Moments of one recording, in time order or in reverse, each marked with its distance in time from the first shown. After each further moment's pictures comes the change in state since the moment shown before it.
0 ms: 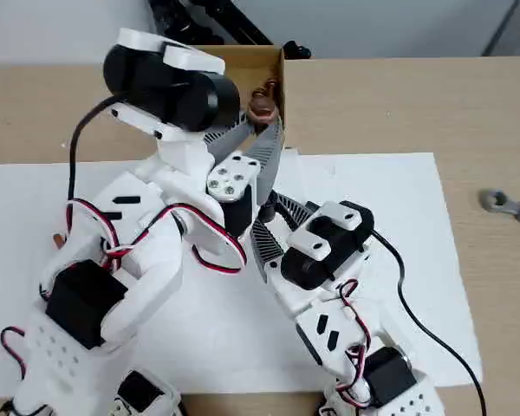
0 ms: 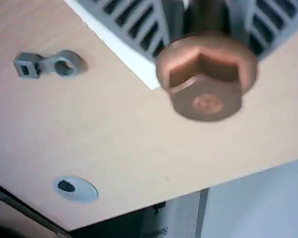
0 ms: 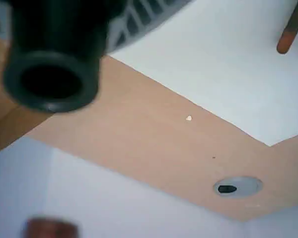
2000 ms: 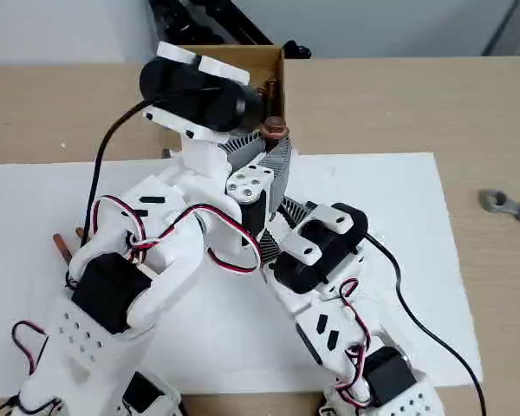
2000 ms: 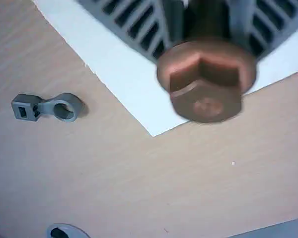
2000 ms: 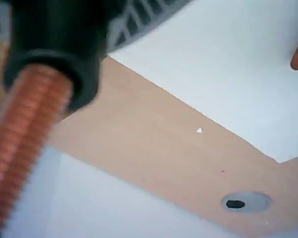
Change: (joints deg) left arm 0.7 0.0 7.6 -2.3 2.1; right arm 0.0 0.1 0.1 0.0 3.6
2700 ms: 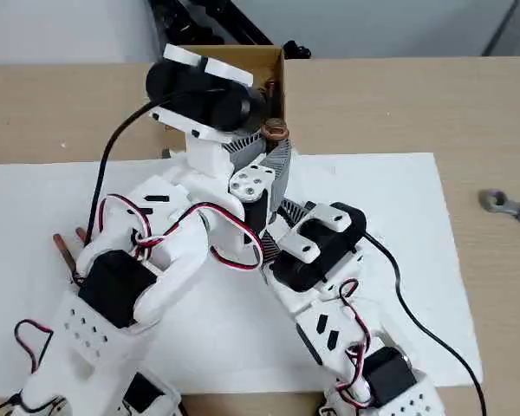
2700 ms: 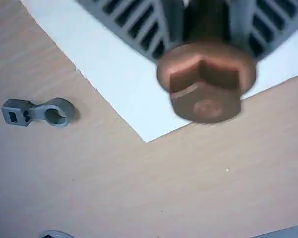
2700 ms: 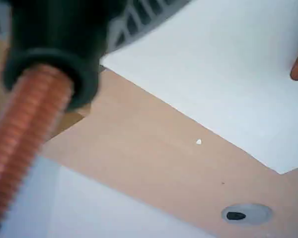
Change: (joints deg) left arm -0.2 0.0 2.5 -1.7 -0.4; right arm 0.0 0.0 0.0 1.7 0.0
